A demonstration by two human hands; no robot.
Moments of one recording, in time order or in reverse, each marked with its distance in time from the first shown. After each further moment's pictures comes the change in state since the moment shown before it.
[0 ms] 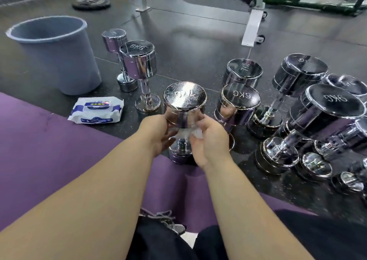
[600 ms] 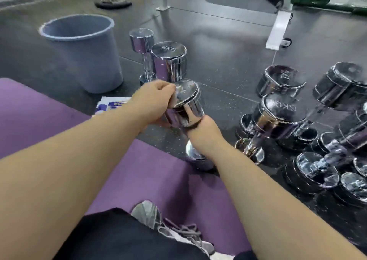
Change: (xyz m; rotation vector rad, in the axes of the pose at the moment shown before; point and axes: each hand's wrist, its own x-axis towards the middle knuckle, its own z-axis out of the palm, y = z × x) left_hand 0.019 0.077 -0.061 0.495 0.037 0.400; right_hand 0.060 0.036 0.039 -1.562 -0.186 -0.245
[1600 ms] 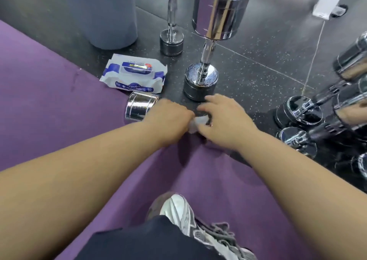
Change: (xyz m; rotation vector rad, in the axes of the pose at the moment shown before) left_hand 0.036 -0.143 -0.008 1.326 -0.236 0.512; right_hand 0.031 0.019 0.057 -0.653 -0.142 -0.302
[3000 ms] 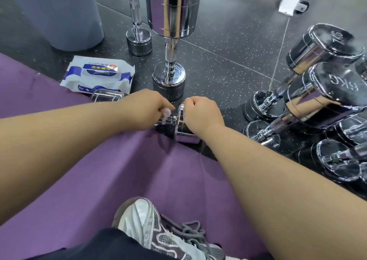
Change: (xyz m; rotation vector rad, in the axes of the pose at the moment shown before) left_hand 0.028 0.003 -0.030 -0.417 -0.148 -0.089; right_hand 0.006 0.021 0.003 0.555 0.090 0.469
